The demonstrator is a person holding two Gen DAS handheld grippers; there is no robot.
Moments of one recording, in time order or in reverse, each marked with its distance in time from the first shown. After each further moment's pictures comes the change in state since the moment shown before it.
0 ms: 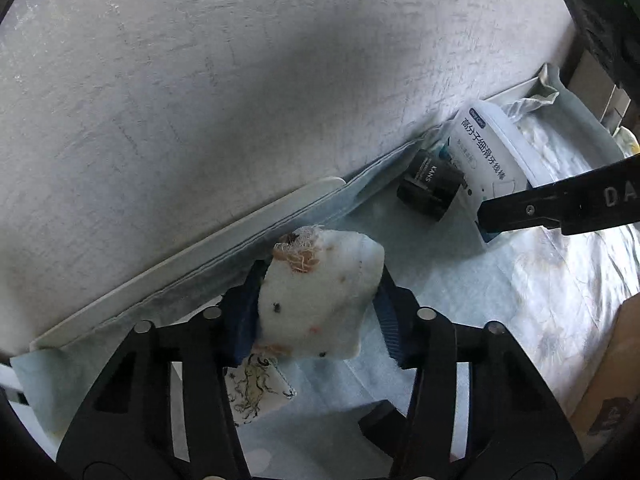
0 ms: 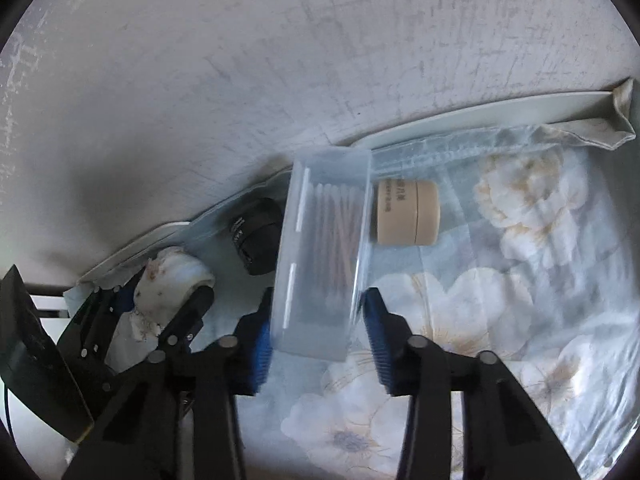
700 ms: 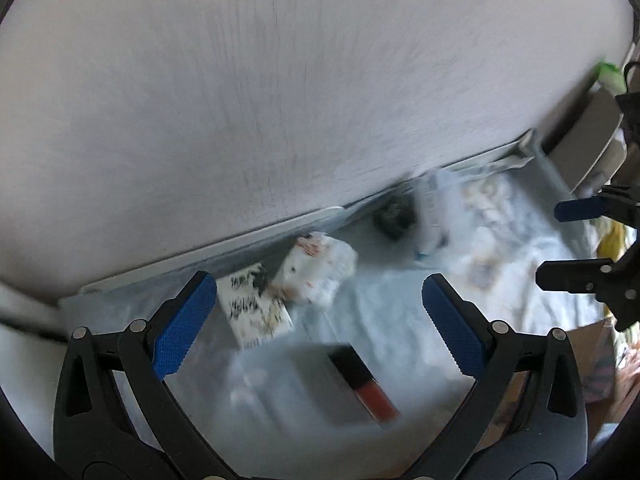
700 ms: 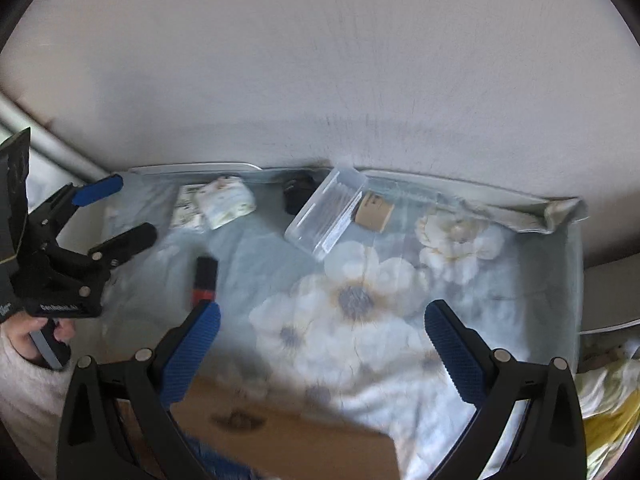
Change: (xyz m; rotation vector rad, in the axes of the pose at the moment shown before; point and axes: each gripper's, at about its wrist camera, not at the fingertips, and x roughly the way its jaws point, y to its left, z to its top) left arm -0.080 0.013 0.014 -0.164 0.012 -0.016; right arm -0.088 0.010 -0.025 -0.388 -0.016 -0.020
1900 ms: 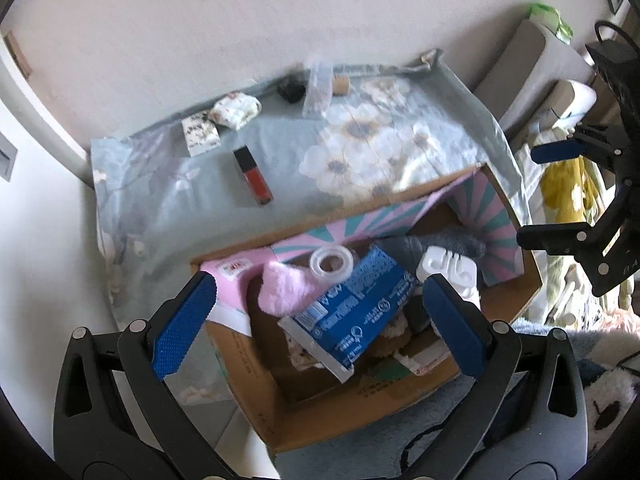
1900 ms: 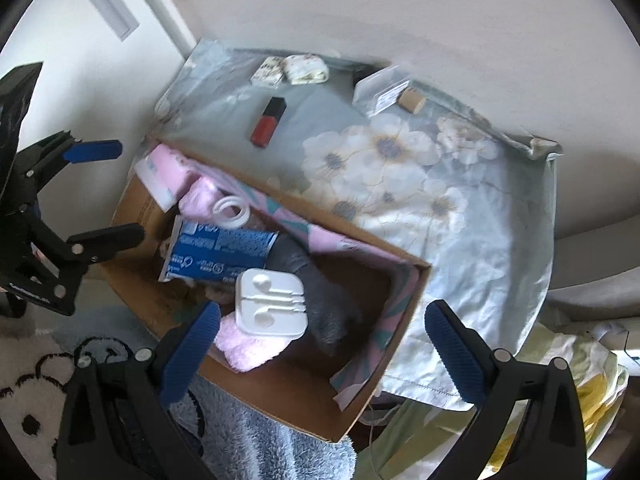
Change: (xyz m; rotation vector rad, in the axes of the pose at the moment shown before) left arm -0.167 -0.121 -0.138 -0.031 0.135 -0.010; right arm -0.101 0.025 -0.171 -0.289 0.079 -0.034
